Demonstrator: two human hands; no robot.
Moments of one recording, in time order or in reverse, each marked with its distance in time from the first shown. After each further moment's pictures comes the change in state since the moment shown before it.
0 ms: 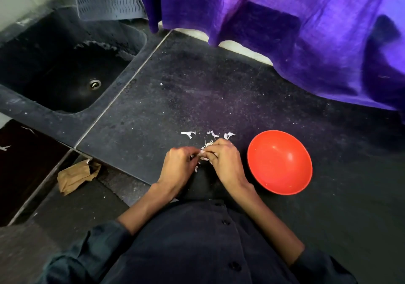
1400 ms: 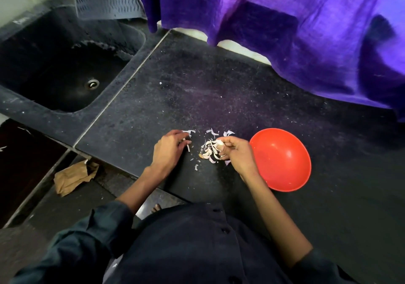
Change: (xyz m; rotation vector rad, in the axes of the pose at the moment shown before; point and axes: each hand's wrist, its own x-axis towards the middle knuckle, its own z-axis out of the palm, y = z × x) left_hand 0.032 -0.034 -0.006 0.125 -0.094 -0.129; right_hand 0.010 0.031 -0.012 0.546 -0.012 0.382
